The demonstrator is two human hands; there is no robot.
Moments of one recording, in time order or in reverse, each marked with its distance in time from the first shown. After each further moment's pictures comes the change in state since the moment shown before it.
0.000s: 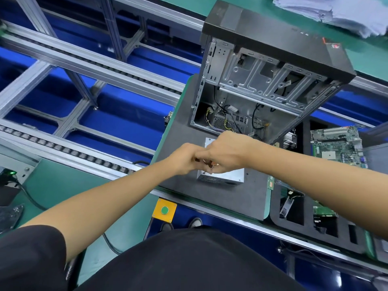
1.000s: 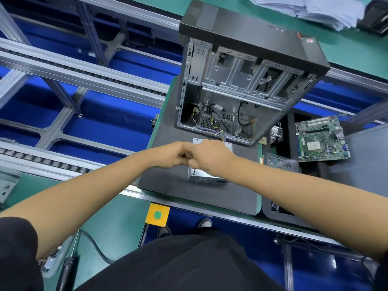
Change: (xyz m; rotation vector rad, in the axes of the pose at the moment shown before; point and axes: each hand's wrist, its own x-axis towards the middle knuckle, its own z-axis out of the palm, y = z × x) left_hand 0.021 -0.007 -0.025 0.034 -0.288 0.094; right_hand 0.013 -0.028 0.025 0.494 0.063 0.525
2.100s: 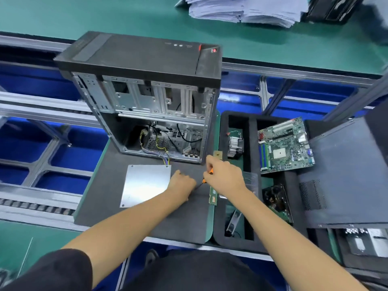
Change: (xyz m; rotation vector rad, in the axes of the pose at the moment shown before) left_hand 0.232 0.074 0.160 1.130 -0.242 -0.456; right_hand -0.141 0.230 0.052 0.391 0.209 0.537
